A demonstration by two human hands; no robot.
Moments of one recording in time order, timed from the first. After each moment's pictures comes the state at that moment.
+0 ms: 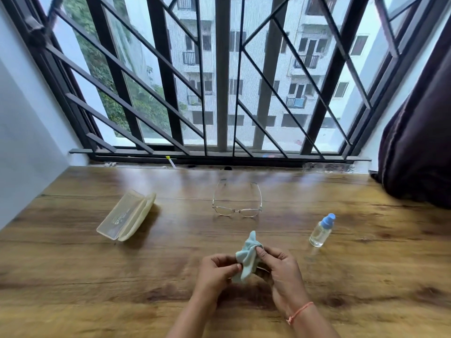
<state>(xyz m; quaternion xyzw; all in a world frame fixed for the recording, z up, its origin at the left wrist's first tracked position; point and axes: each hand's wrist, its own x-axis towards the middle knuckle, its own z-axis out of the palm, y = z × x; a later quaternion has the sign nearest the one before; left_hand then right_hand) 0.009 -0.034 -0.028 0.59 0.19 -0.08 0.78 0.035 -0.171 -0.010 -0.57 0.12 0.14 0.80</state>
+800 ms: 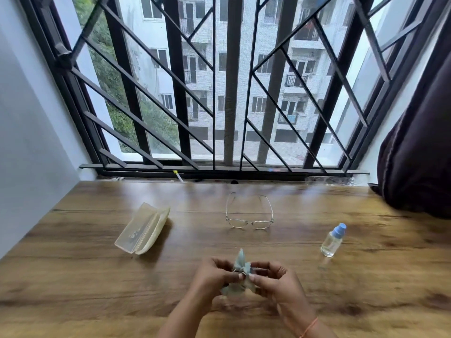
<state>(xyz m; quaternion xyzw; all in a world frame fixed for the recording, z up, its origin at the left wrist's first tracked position) 0.004 0.018 0.007 0.65 0.17 -0.13 0.73 0.014 -0.140 -0.006 -0.62 0.06 0.17 0.77</state>
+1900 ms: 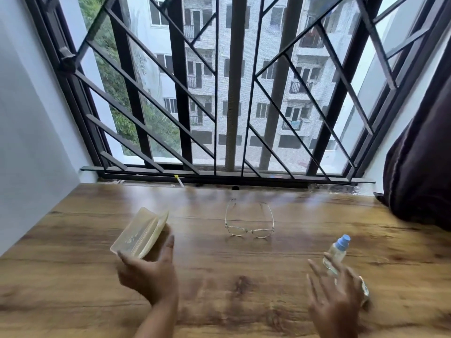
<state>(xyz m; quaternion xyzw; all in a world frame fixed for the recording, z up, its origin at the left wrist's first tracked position) 0.017 0.076 -0.003 0.69 0.43 0.38 0.44 0.037 -0.220 -0.026 -0.86 -0.05 -0.45 0.21</state>
